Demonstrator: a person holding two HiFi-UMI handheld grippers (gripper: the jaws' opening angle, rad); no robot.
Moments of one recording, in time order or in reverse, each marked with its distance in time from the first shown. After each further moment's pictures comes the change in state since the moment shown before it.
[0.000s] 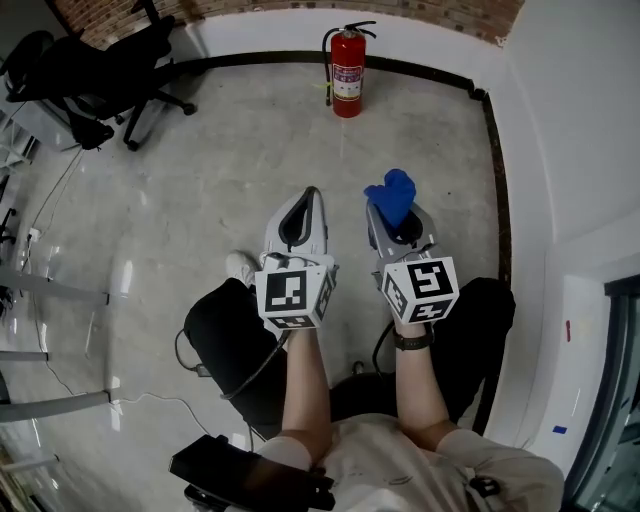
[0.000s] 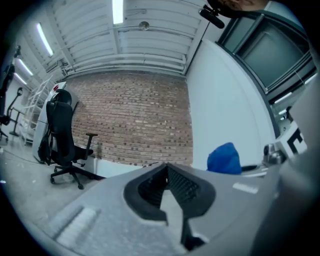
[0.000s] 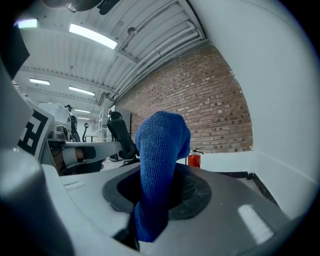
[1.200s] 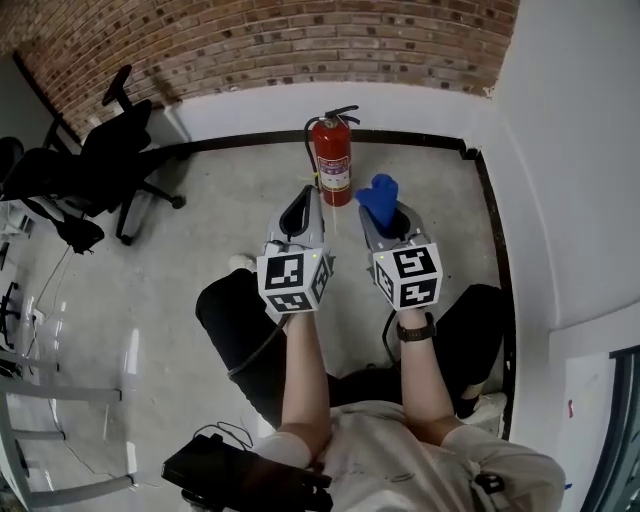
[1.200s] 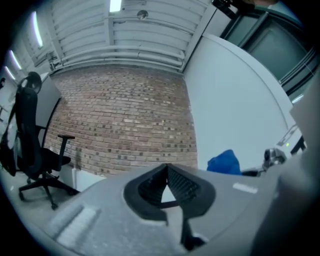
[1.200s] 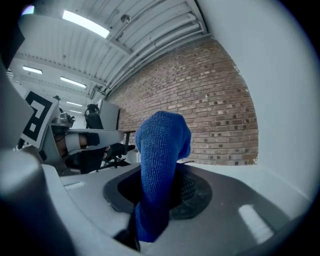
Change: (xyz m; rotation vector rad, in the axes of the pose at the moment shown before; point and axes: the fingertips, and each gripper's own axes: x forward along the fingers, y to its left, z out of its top) left arm 0.282 0.055 0.034 0.039 -0.039 -0.103; right arm 0.224 -0.154 0.056 -0.057 0.014 -0.077
